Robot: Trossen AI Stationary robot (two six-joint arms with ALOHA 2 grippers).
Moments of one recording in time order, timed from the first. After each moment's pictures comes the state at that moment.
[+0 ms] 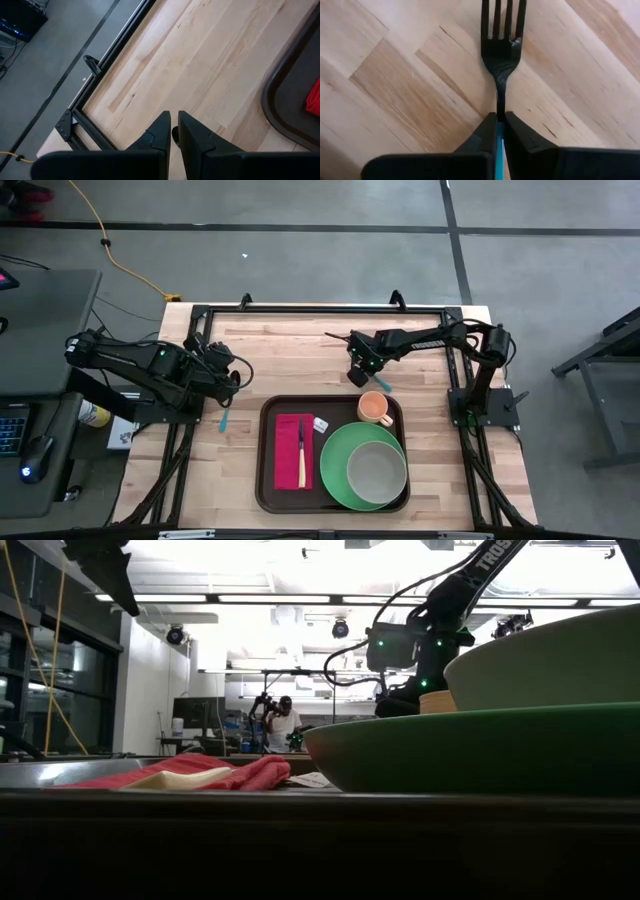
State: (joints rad) left arm -0.28 1.00 1.09 -1.44 -0.73 -0.74; right arm -0.33 1.88 1.03 -0.53 0.03 0.48
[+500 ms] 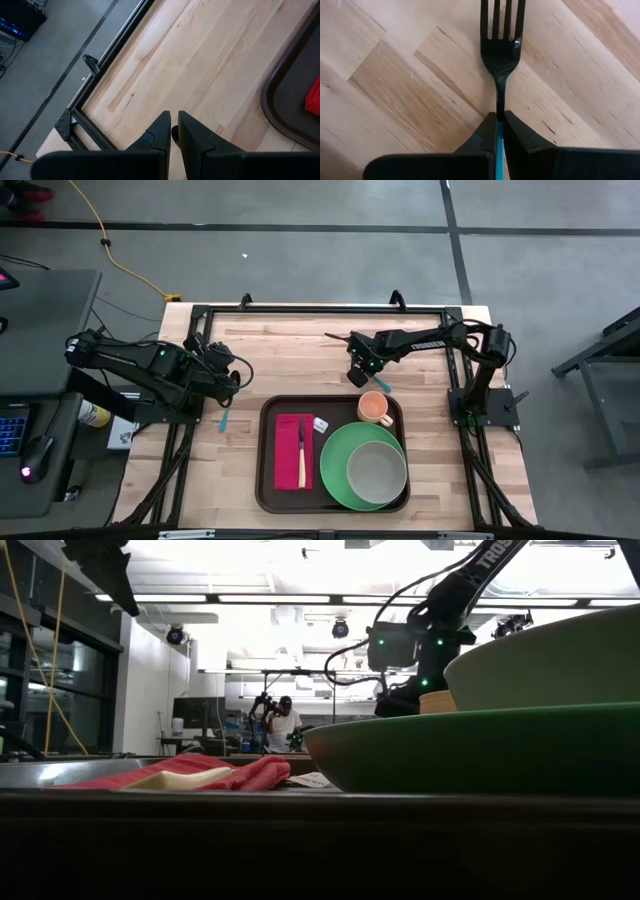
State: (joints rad) left arm -0.28 1.00 1.09 -1.44 -0.72 -0.74; right arm -0.34 1.81 1.03 -0.58 0.08 0.48
